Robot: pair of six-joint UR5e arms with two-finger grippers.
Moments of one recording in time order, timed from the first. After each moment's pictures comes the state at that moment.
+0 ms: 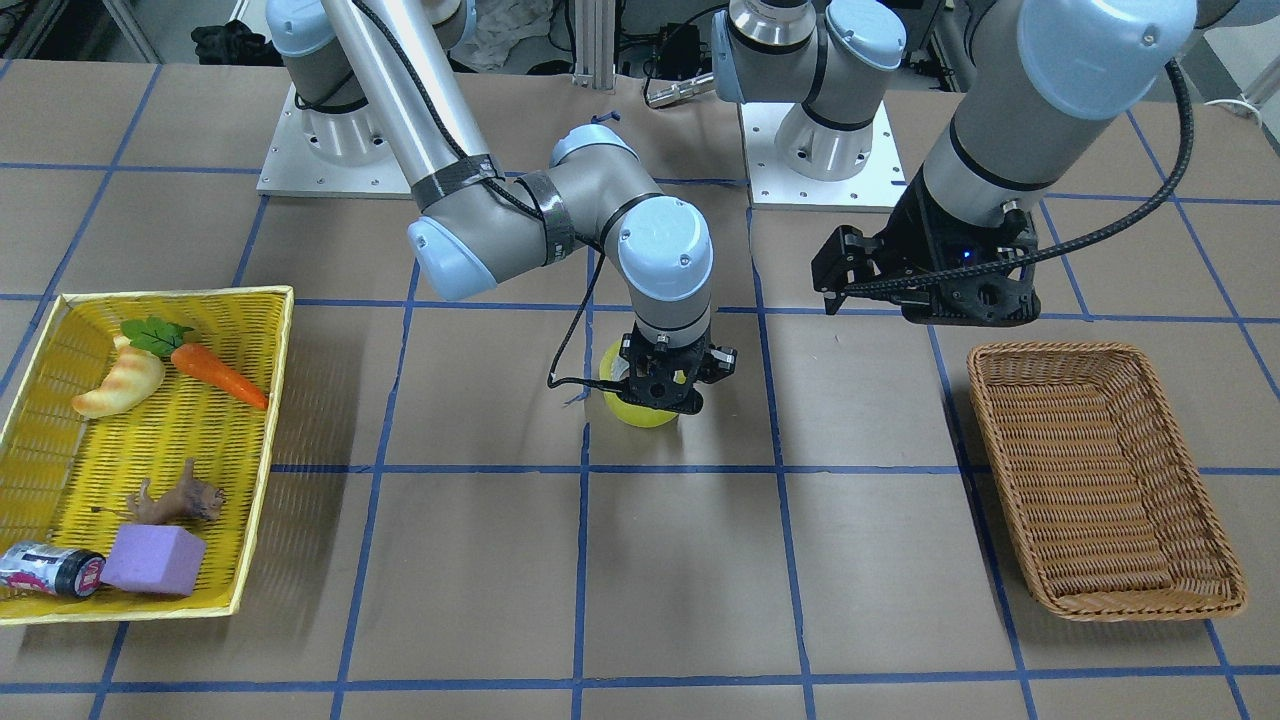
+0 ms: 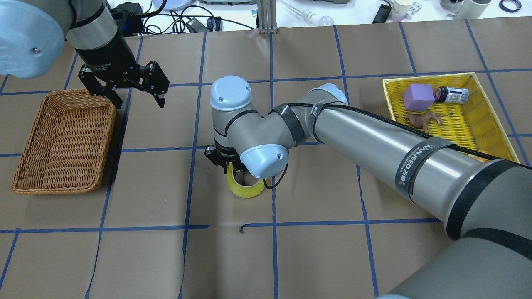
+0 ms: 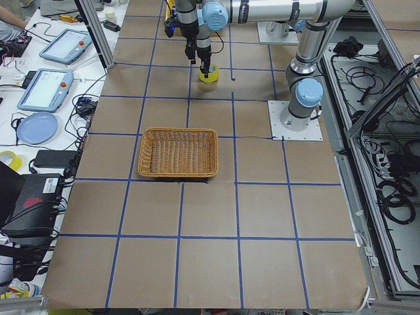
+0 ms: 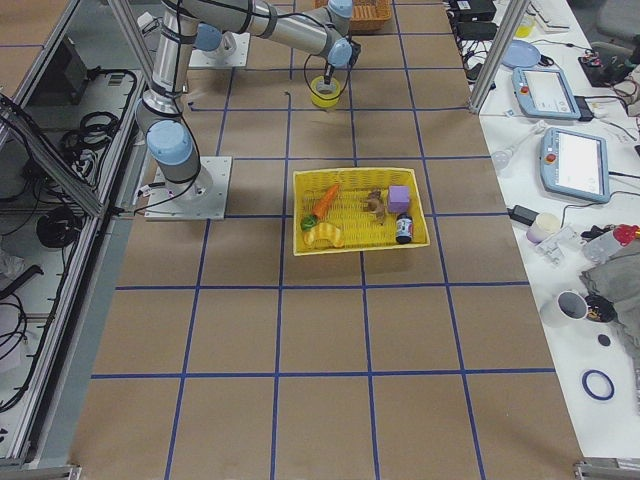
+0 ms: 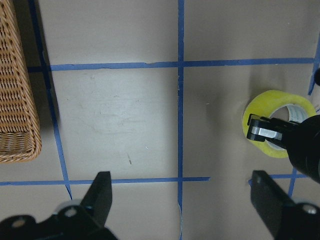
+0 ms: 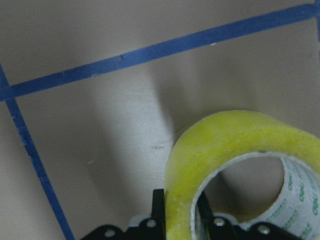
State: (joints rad) left arm -1.53 -1.67 -1.52 -1.61 1.57 0.05; right arm 2.11 -1.04 1.62 -2.15 -1.38 0.78
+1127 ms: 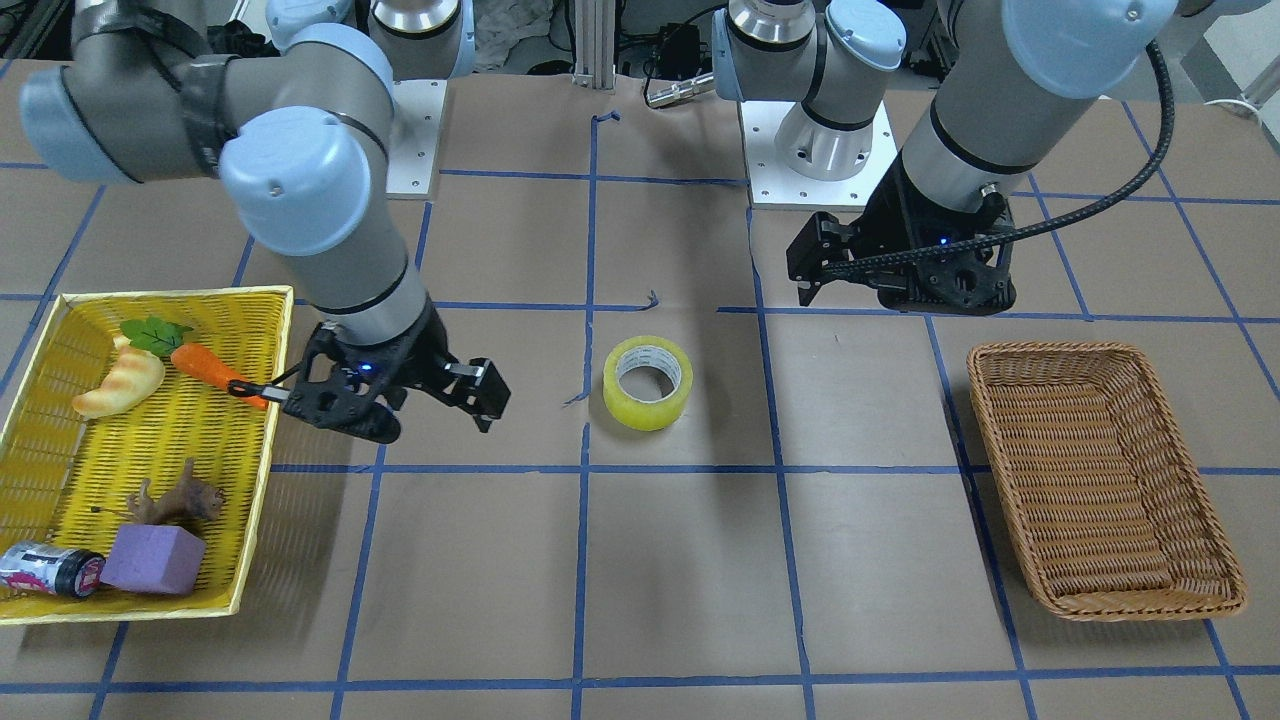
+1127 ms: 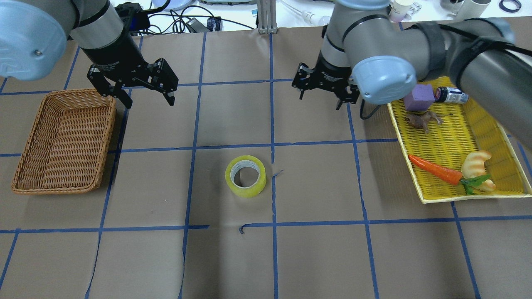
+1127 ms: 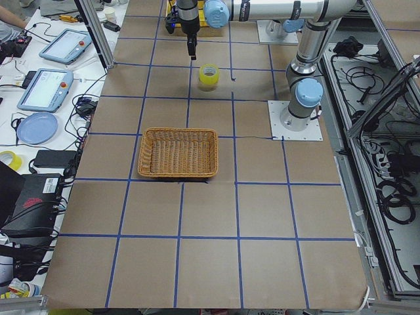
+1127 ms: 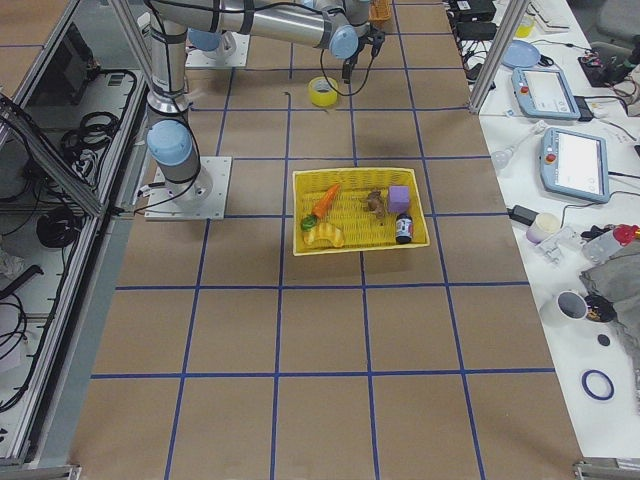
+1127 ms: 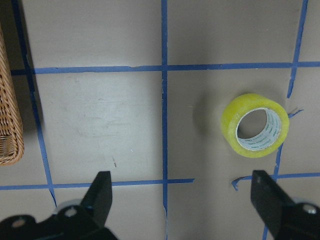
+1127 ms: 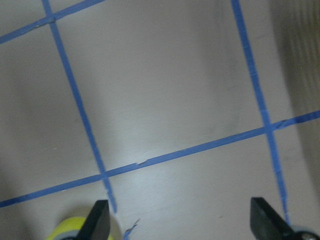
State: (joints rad) left arm -1.57 -1.66 -1.53 -1.61 1.52 0.01; right arm 1.65 -1.33 1.62 -1.90 -1.49 0.36
